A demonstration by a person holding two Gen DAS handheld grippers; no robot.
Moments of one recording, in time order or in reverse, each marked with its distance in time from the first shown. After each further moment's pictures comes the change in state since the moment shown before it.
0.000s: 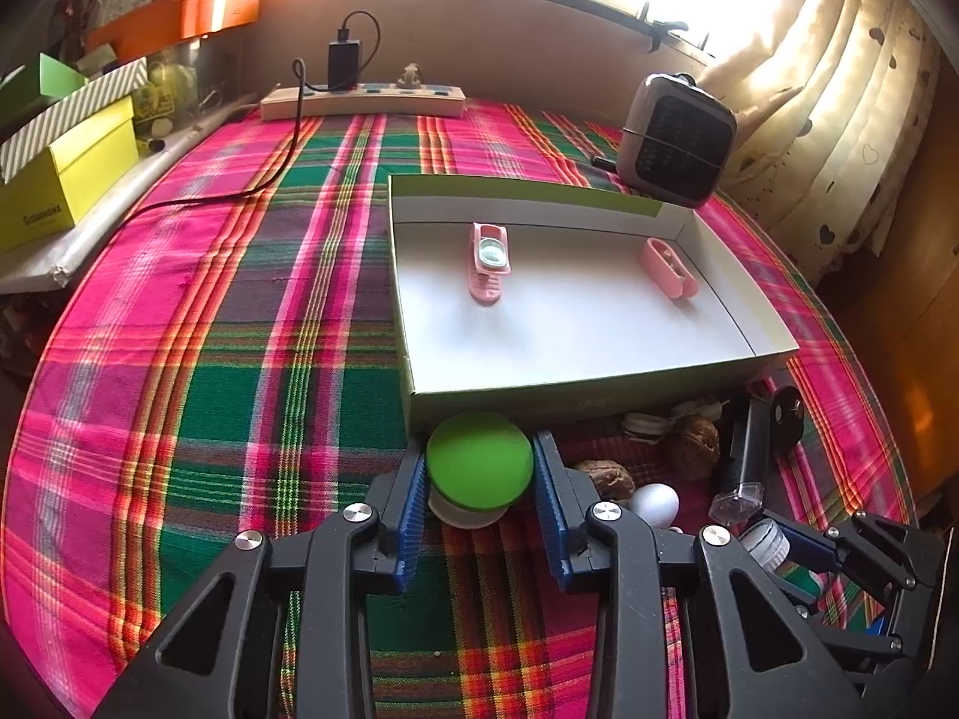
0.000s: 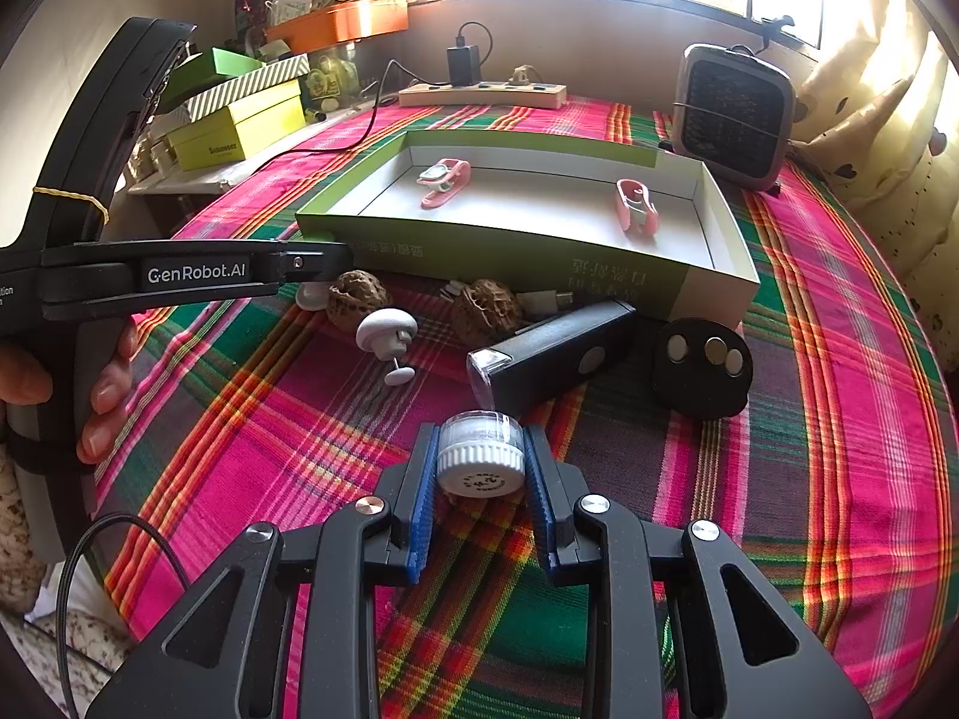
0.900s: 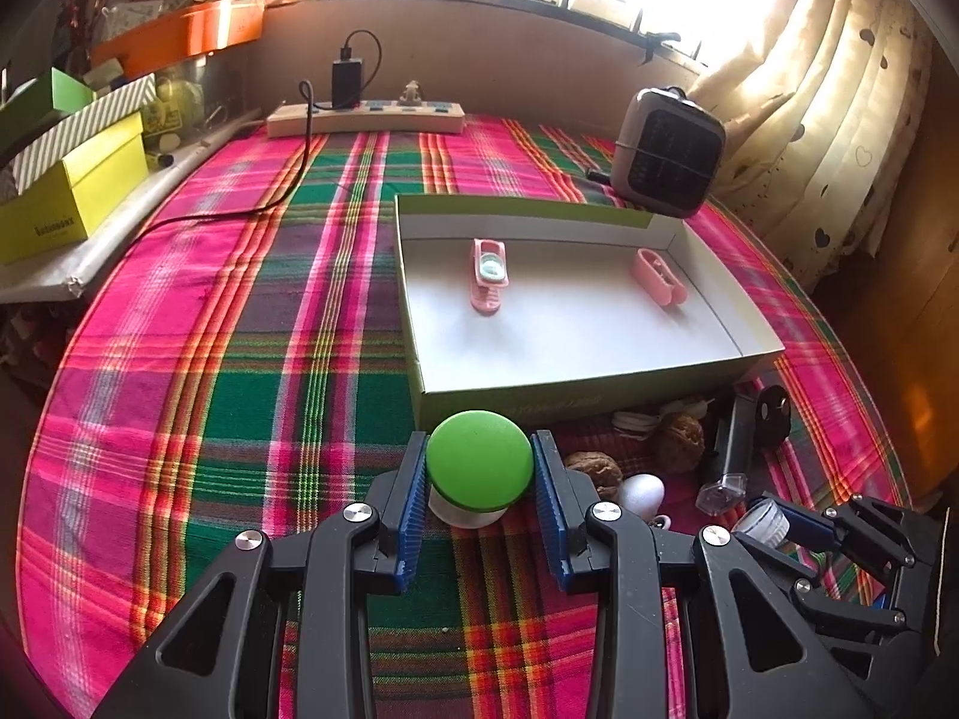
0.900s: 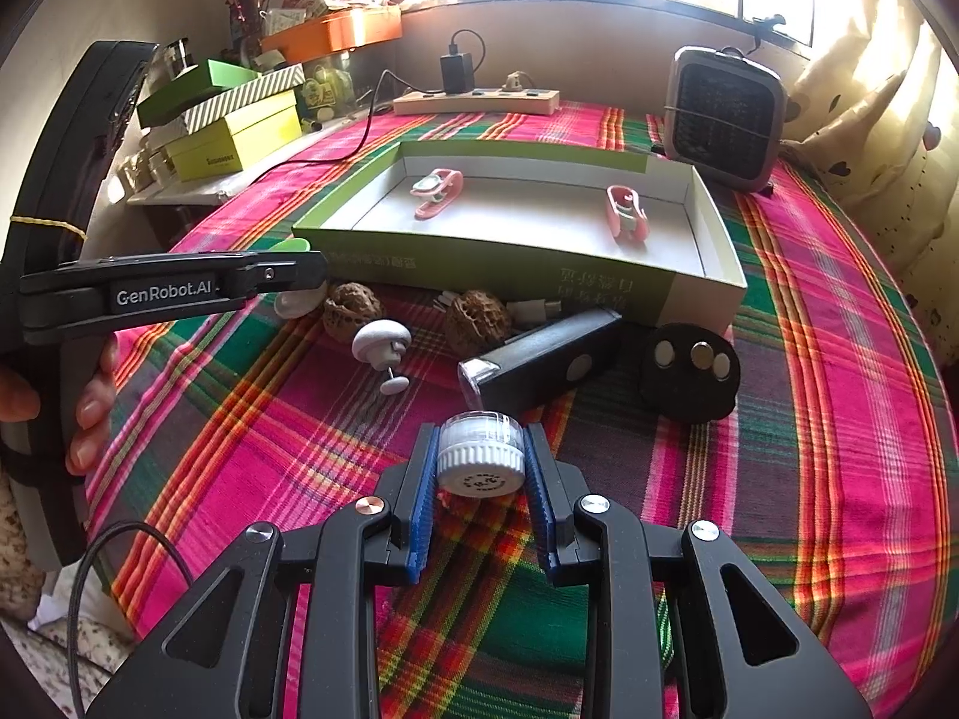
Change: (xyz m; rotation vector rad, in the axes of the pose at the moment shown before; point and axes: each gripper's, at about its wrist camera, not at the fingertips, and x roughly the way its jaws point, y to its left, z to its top) left arm -0.019 0.001 -0.001 0.012 -0.034 0.003; right arm -0.005 -0.004 0.004 0.016 -0.015 0.007
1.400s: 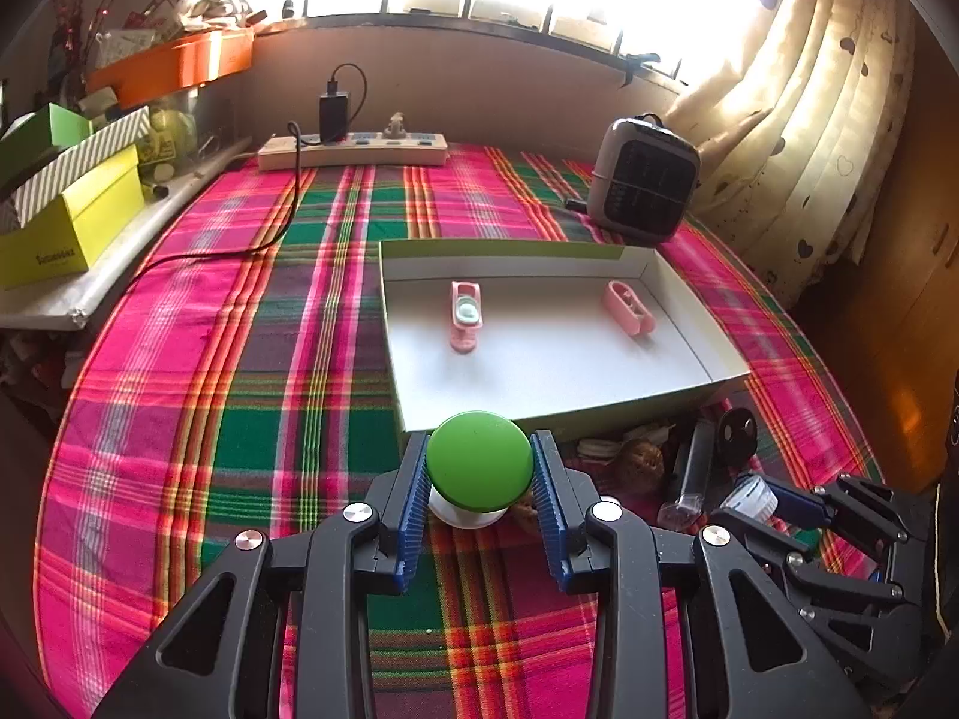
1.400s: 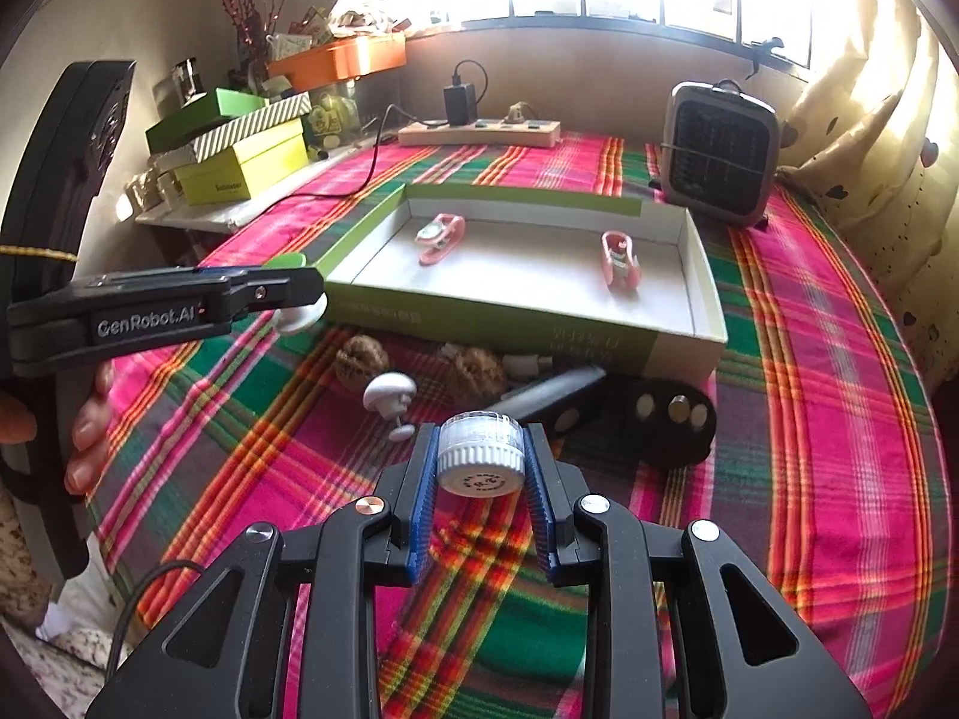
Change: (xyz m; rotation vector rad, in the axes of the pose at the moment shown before) left arm -0.020 -0.008 0.013 0.019 -0.039 -0.024; right arm -0.016 -0.005 0.016 -0.002 -0.050 0.010
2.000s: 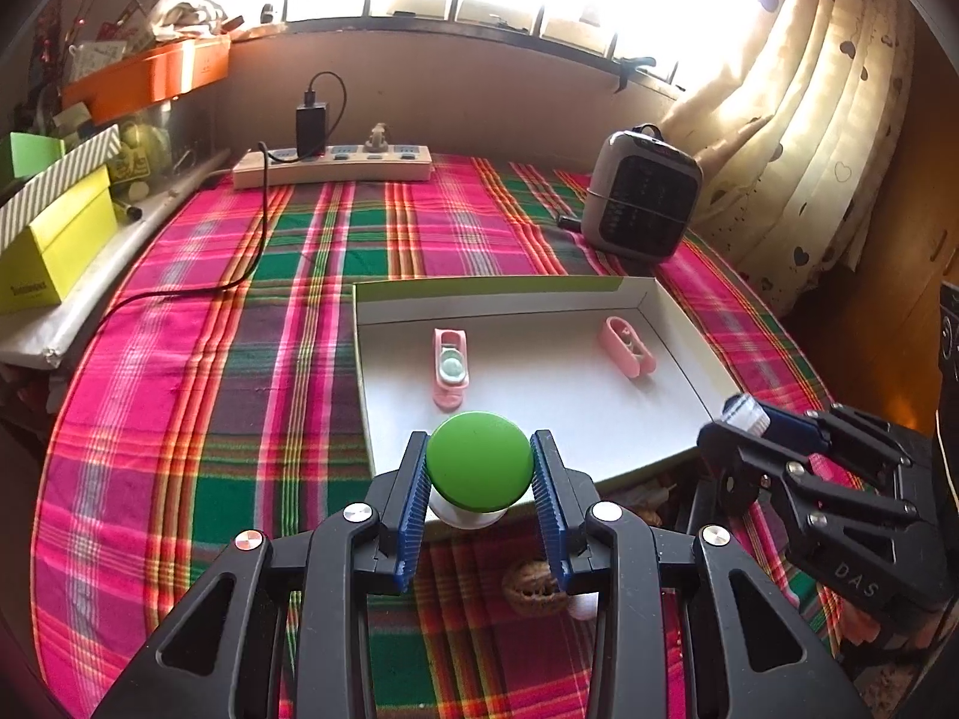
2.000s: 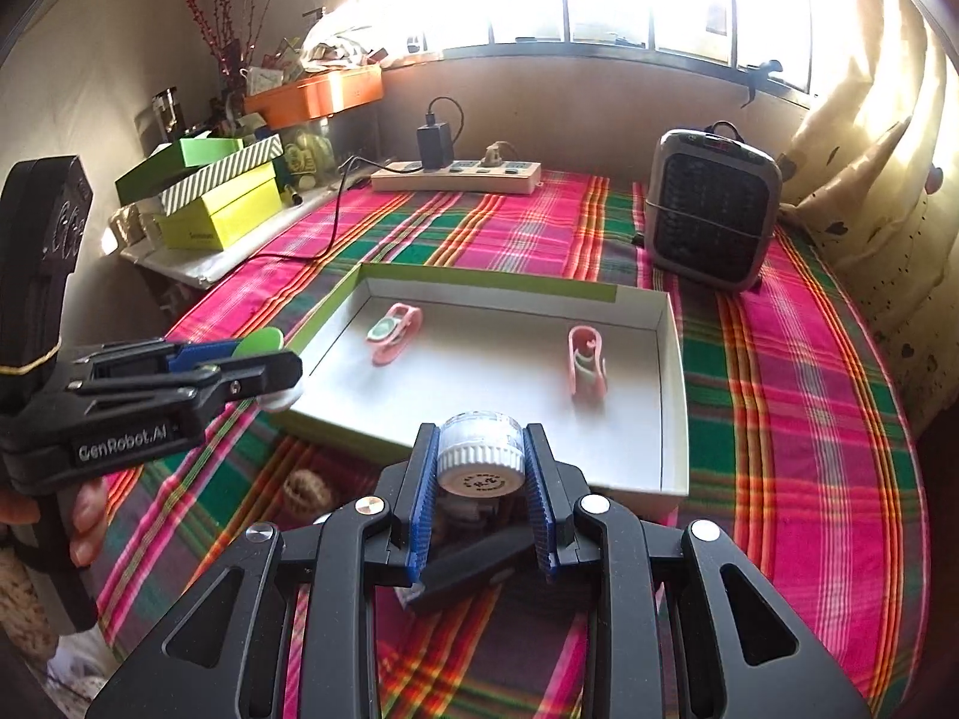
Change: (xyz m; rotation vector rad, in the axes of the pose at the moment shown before) left arm 0.023 -0.003 0.028 0.015 0.001 -0.023; right arm 0.018 -0.025 0.056 0.009 -0.037 -0.010
